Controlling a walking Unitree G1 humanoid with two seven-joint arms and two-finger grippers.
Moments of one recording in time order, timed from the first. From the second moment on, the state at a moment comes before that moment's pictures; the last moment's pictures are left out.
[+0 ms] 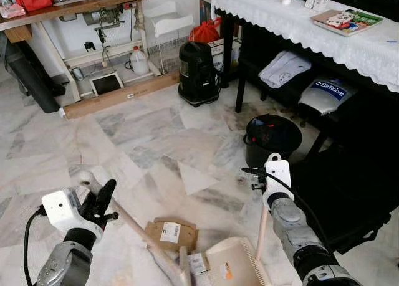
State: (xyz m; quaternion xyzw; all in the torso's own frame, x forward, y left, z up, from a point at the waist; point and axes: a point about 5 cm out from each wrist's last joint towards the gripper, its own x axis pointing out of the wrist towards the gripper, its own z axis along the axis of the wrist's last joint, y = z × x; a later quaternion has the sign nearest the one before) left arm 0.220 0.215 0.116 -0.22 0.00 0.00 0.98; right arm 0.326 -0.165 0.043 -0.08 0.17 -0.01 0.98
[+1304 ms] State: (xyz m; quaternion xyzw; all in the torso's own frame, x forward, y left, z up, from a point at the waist) left arm 0.219 0.215 0.155 -0.03 -0.12 0.13 0.98; right arm 0.340 -0.154 0.085 0.00 0.04 0.01 1.00
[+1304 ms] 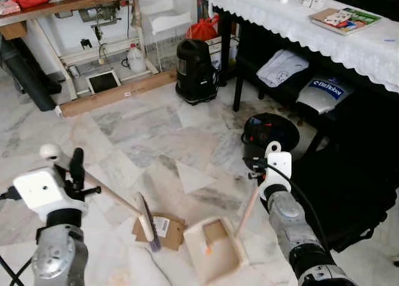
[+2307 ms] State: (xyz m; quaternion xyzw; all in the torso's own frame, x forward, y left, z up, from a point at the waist) left arm 0.206 0.189 0.143 0.05 -0.12 0.15 0.98; right arm 0.335 -0.136 0.112 0.04 -0.01 0.05 1.00
